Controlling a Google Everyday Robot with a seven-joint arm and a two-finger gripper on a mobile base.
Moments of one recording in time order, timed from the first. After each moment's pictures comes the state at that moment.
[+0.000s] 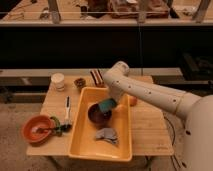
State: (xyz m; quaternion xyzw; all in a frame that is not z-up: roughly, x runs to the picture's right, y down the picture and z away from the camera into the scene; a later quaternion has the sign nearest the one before) arm 0.049 0.054 0.851 -0.22 -0.10 -0.43 0.87
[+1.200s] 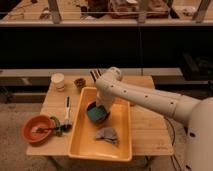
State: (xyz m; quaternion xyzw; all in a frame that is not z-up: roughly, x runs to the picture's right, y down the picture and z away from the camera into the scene) arm 0.001 0.105 0.815 -0.22 -0.18 -0.46 0.84
